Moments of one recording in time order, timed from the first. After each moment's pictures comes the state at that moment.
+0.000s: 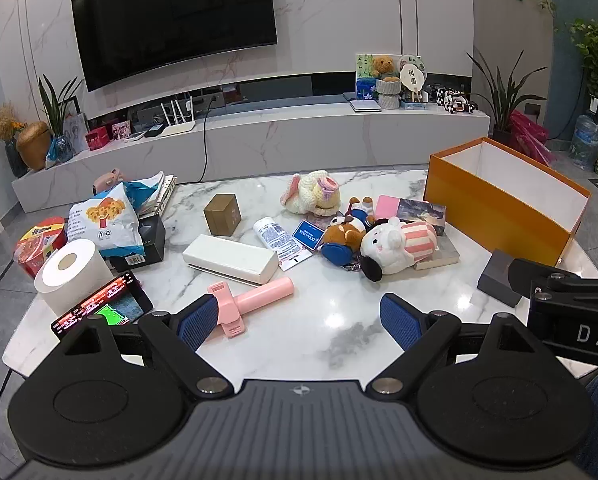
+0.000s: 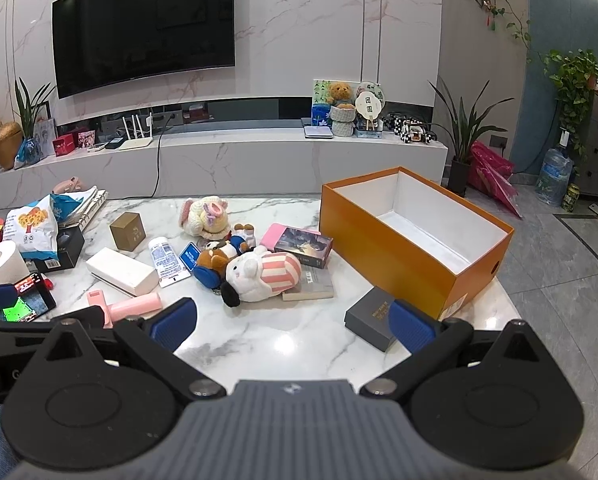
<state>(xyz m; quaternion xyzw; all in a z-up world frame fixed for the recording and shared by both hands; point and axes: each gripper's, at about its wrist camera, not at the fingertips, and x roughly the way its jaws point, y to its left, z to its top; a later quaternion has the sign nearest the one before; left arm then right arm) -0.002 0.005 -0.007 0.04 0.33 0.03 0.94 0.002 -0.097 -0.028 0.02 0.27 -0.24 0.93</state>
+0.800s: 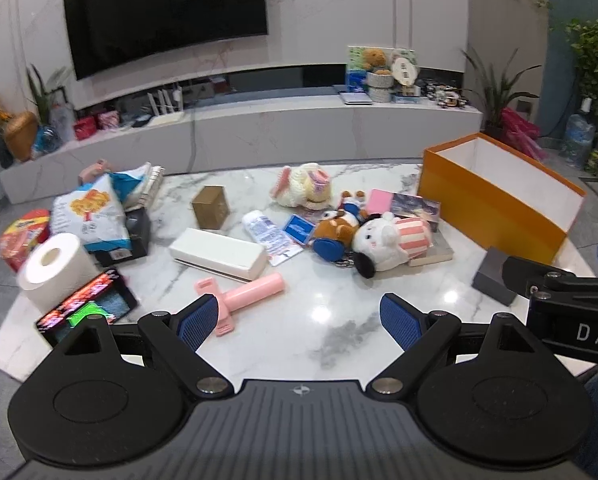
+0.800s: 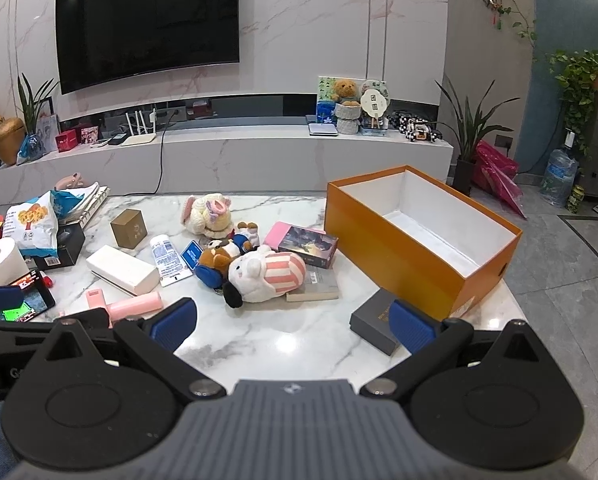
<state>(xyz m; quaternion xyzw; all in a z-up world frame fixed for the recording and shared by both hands) 0.015 0.015 -0.014 0.02 0.35 0.00 0.94 0.016 -0.106 -0.031 0.03 0.27 -0.29 0.92</state>
